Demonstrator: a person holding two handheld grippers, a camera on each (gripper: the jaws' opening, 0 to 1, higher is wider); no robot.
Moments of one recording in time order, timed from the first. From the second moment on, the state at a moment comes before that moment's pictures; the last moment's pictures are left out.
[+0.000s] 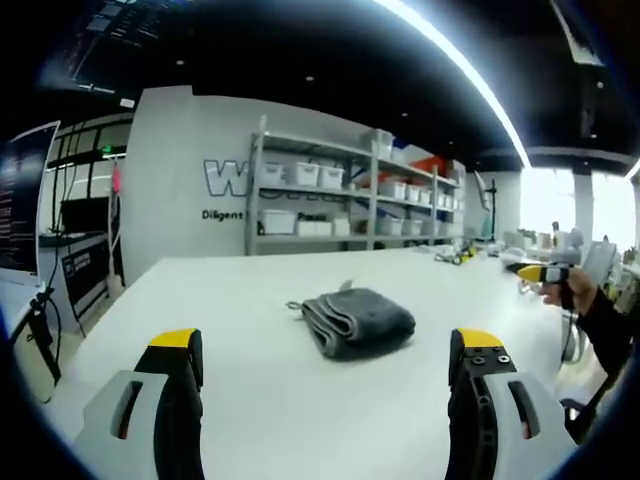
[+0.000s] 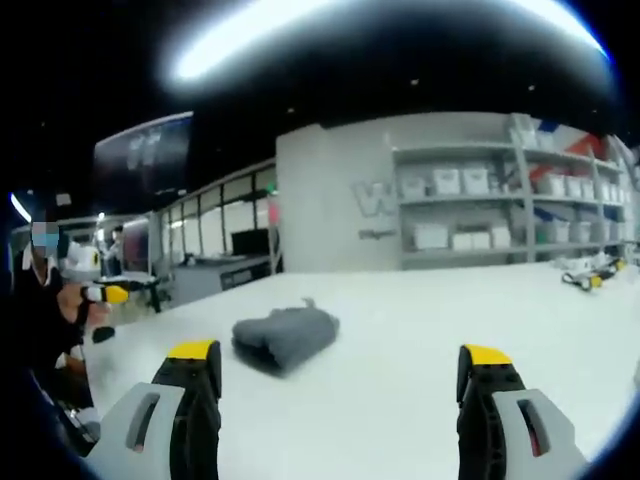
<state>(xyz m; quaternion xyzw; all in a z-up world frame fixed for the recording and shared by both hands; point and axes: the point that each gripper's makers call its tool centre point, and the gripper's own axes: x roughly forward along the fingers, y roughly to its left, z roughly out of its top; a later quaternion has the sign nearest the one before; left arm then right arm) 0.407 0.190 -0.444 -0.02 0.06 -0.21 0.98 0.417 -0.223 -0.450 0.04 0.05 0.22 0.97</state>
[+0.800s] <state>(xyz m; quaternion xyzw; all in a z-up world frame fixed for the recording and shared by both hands) 0.427 0.180 -0.416 0.00 0.08 -0.23 0.97 0.449 -0.236 -0.408 0.01 0.04 0.23 0.97</state>
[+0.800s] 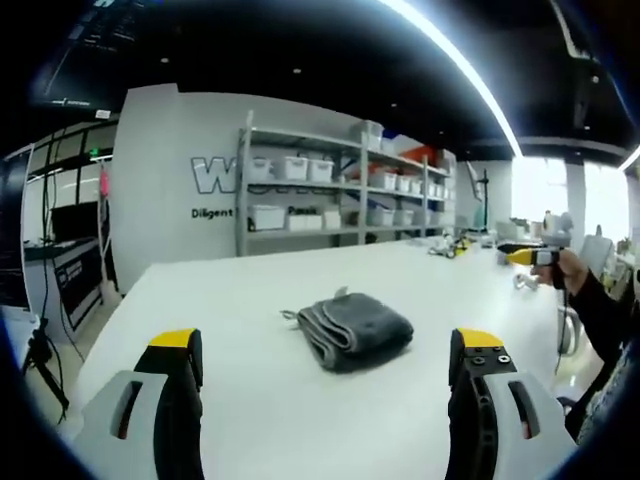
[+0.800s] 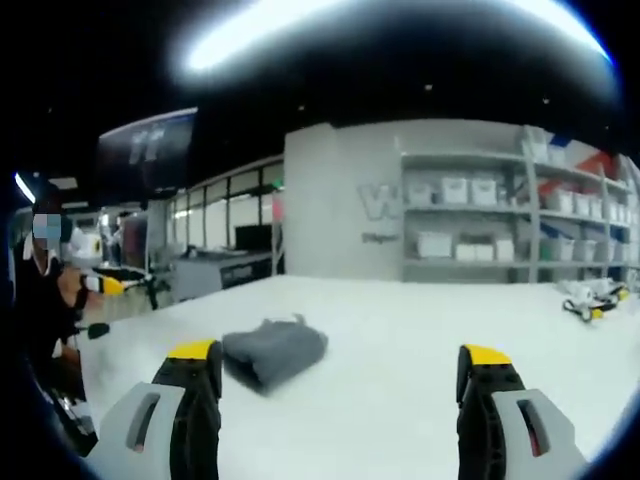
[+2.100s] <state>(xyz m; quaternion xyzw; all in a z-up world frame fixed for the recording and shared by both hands) 0.443 0.168 -0.419 -0.01 0.08 -0.25 0.96 0.497 -0.224 -0.387 -0.06 0.06 0.26 0.96</state>
